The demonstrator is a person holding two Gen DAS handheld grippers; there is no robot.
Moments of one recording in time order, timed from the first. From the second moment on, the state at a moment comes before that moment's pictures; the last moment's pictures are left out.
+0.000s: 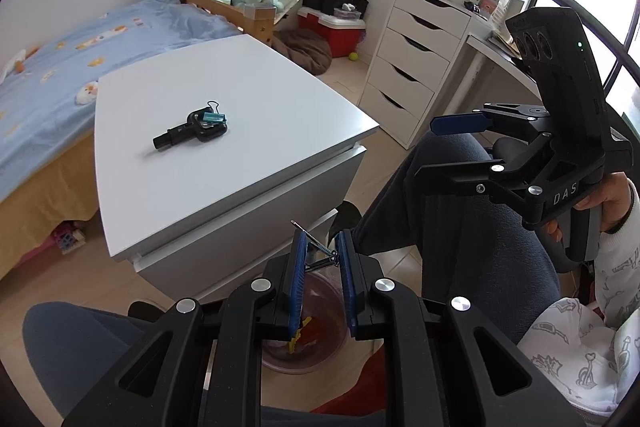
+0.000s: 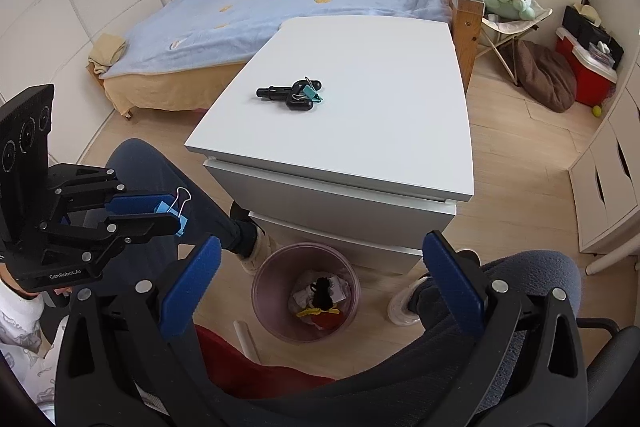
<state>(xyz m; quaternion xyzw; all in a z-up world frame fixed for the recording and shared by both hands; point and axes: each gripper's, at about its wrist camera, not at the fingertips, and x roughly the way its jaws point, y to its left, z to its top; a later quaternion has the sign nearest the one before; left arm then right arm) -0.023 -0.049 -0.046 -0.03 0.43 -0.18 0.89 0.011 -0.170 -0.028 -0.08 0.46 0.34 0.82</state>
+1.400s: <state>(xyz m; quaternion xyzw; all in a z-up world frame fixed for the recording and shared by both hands) -0.003 0.011 -0.038 -0.06 0.38 -0.08 0.92 0.075 -0.104 -0.011 -0.15 0.41 0.37 0.82</state>
